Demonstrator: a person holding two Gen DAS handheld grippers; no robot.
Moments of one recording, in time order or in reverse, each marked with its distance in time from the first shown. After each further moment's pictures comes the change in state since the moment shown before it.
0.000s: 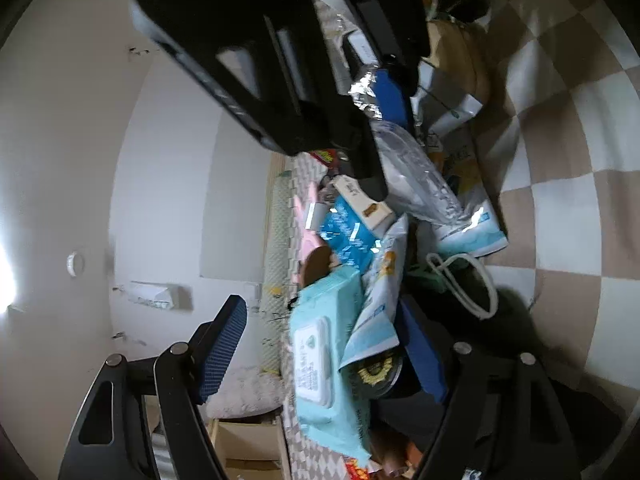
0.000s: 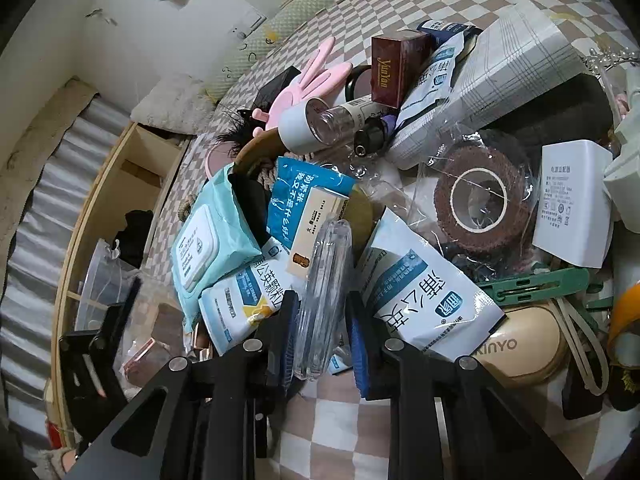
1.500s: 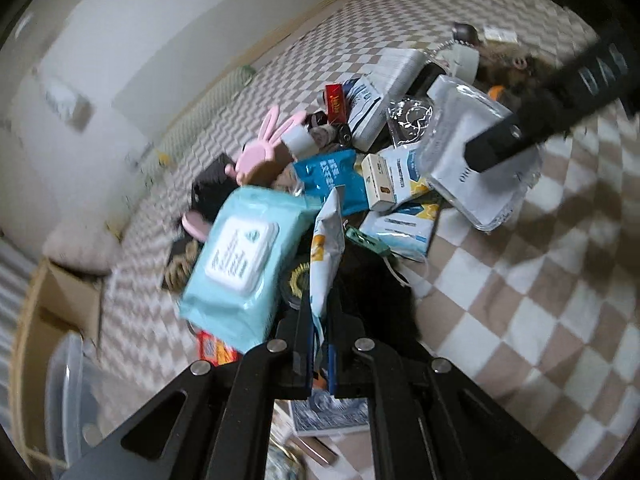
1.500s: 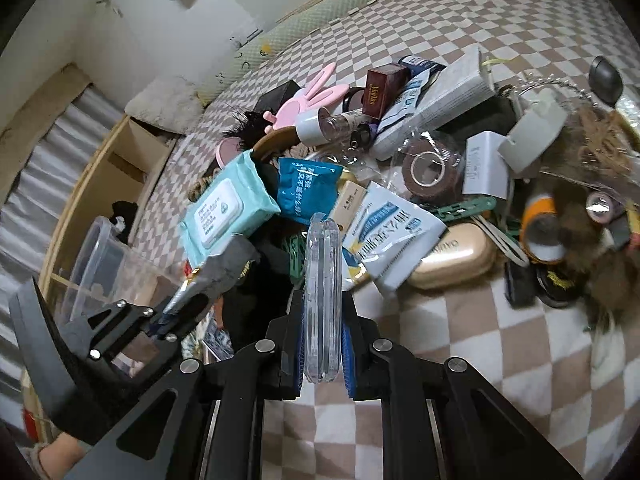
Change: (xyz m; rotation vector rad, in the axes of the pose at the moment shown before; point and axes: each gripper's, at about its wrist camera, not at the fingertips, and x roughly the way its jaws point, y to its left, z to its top) left arm -0.040 0.063 -0.034 -0.702 0.279 -0.545; right arm -0.063 0.036 -0.052 -0.051 -0.067 -0.155
